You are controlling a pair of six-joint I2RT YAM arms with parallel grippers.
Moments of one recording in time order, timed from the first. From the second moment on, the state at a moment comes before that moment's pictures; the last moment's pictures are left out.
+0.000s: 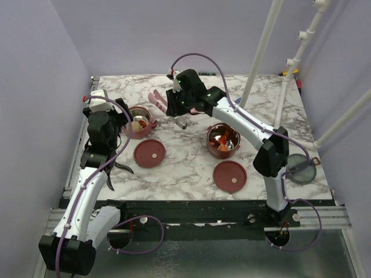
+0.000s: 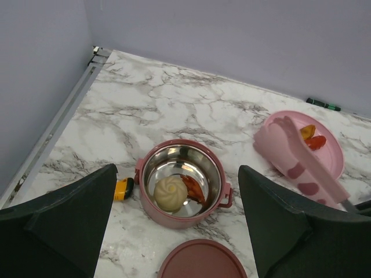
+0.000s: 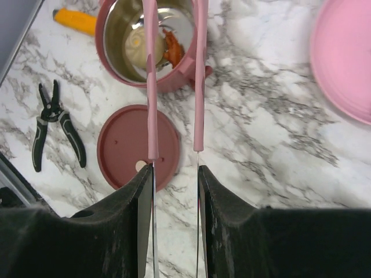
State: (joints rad) left arm -0.15 0.87 0.81 -0.05 -0.29 -0.22; right arm 0.78 2.10 2.07 -0.66 -0.12 0.25
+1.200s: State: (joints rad) left arm -0.15 0.87 0.80 -0.05 -0.29 -0.22; right arm 0.47 2.10 1.85 -0.64 -0.08 0.55
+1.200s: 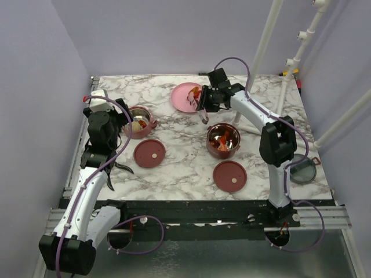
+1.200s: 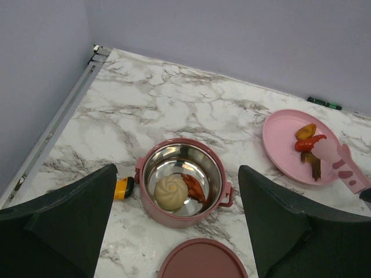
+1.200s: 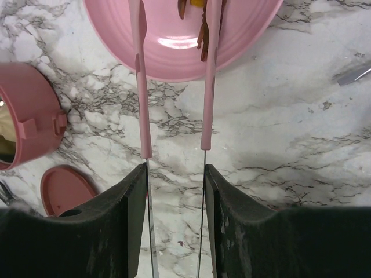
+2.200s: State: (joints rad) left arm -0.15 0.86 0.80 -0.05 -0.29 -0.22; right arm 0.42 2.30 2.01 -0.57 -0.14 0.63
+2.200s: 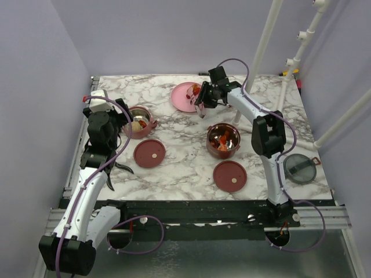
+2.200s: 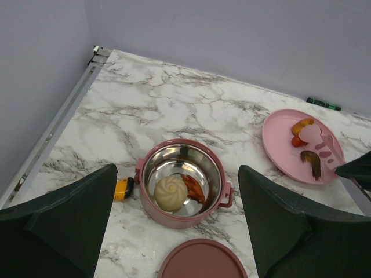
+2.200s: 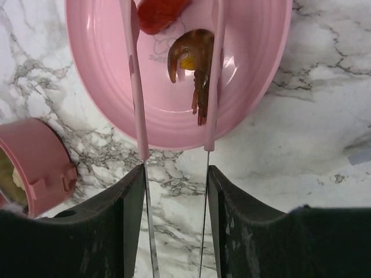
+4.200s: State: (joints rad) left arm -0.15 0.93 0.79 0.08 -0.05 -0.39; right arm 0.50 1.95 1.68 -0.47 -0.21 0.37
